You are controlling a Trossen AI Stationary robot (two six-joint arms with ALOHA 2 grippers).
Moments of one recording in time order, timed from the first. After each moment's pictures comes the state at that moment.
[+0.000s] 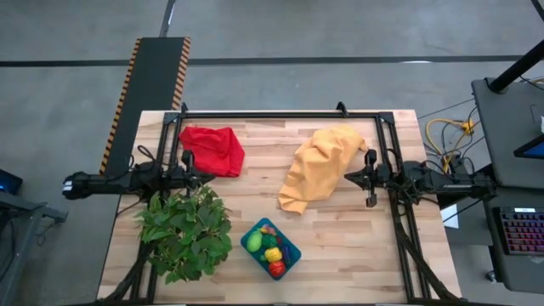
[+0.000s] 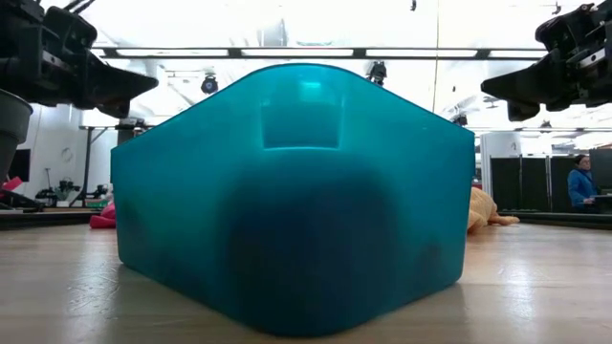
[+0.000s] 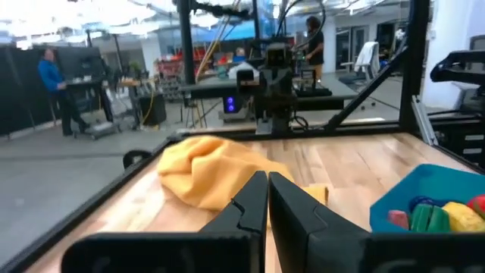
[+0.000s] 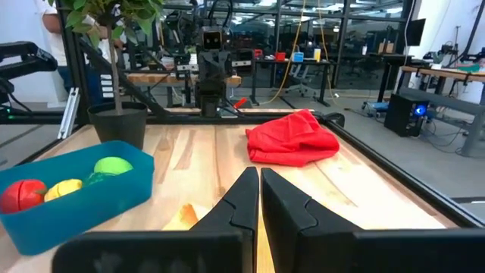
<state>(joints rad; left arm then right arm) -0.01 0.09 0.01 0.08 -0.11 0.09 0.01 0.00 0.03 -0.03 0.09 -0.04</state>
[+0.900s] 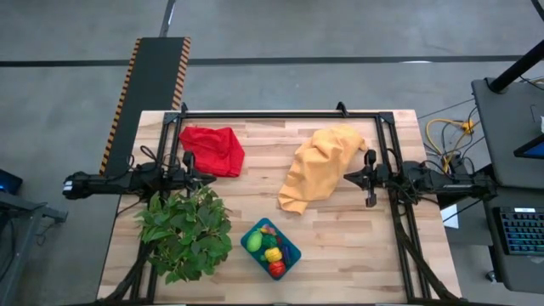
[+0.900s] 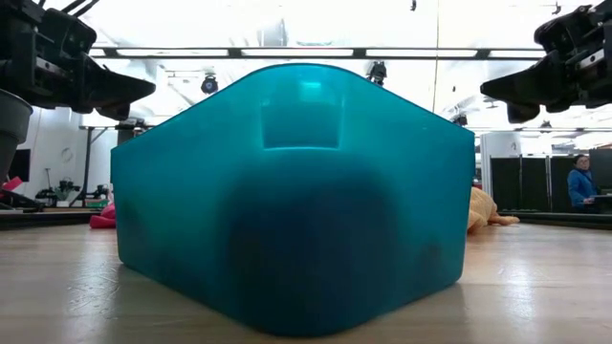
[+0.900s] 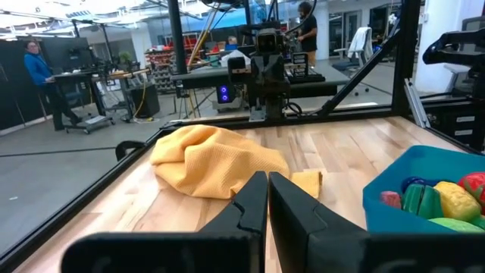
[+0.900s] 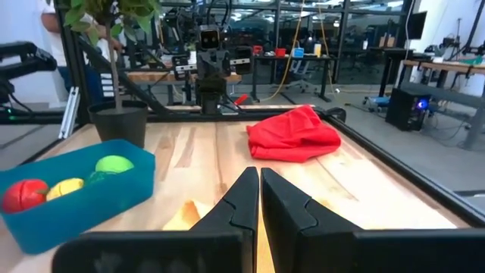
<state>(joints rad) -0.01 0.08 0.01 0.04 -0.09 0.11 0.01 0.01 0.03 -0.03 0.09 -0.01</state>
